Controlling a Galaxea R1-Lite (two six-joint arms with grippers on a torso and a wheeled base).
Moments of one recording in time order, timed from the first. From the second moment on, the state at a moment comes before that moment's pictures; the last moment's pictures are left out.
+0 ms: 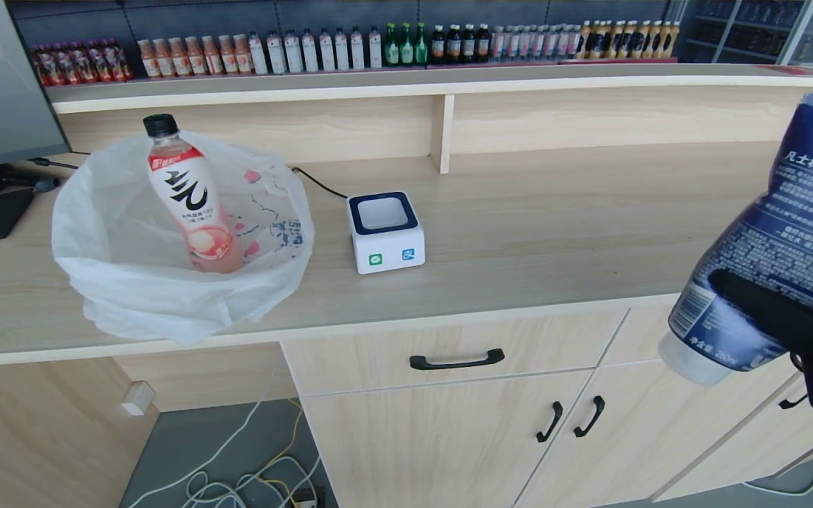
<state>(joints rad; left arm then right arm) 0.00 0.00 0.00 0.00 0.00 0.00 0.14 1.34 -0.17 -1.57 0.67 0.23</state>
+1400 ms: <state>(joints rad) 0.00 0.00 0.00 0.00 0.00 -0.01 0.32 1.48 -0.27 -1.57 -0.11 -0.09</state>
